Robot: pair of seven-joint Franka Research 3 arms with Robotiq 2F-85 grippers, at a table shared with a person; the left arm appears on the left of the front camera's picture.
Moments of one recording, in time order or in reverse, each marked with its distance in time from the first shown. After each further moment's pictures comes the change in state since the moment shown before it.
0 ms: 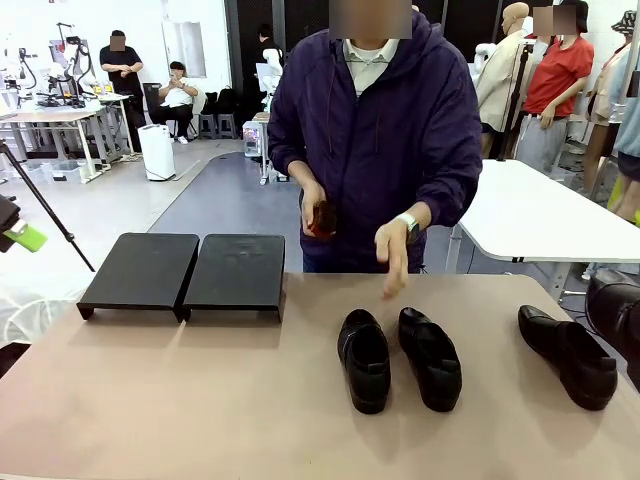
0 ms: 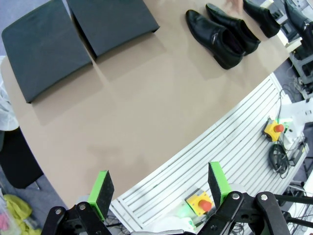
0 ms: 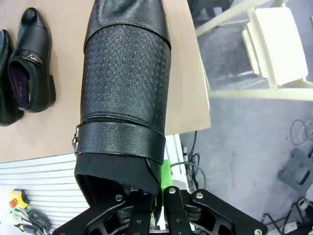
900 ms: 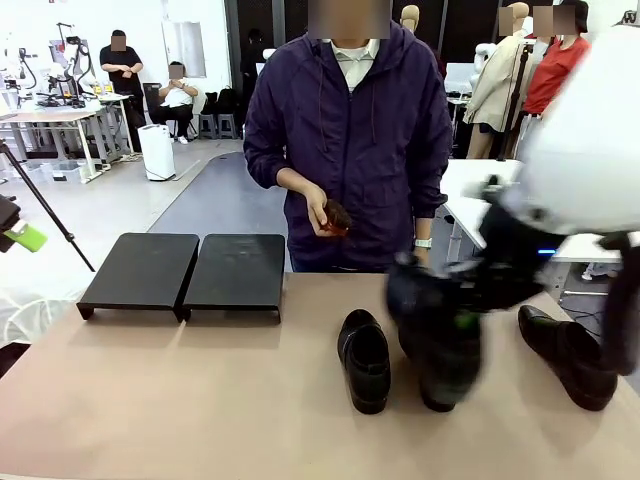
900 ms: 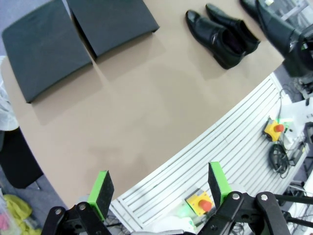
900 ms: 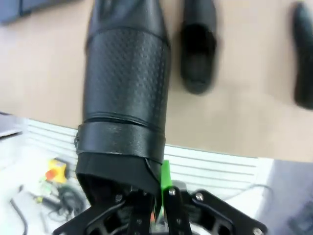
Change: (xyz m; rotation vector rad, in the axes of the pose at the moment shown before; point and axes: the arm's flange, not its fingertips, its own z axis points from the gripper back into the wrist) left arm 0.000 0.000 0.000 0.000 0.001 -0.001; right arm -0.063 0.278 0.009 0.223 -0.035 0.288
